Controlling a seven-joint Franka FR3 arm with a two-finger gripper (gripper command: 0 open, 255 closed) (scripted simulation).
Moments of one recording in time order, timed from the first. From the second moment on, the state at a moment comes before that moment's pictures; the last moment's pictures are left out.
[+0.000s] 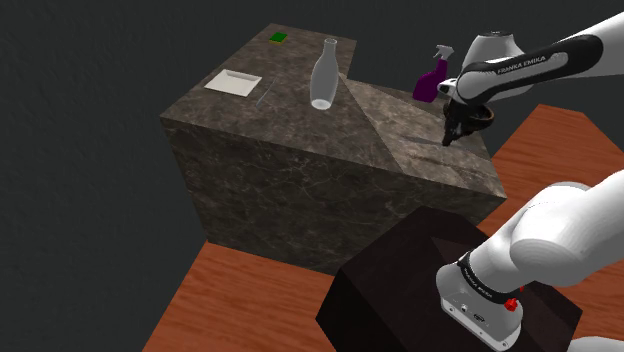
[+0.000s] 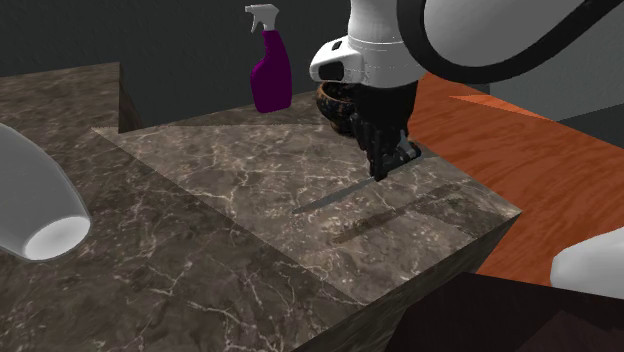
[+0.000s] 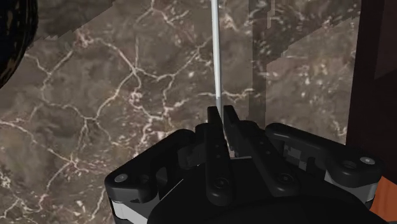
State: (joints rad) arm 0.07 -0.28 -0.70 -2.52 -0.42 2.24 -1.04
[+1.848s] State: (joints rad) arm 0.06 -0.44 -0.60 -2.27 -0.41 1.83 -1.07
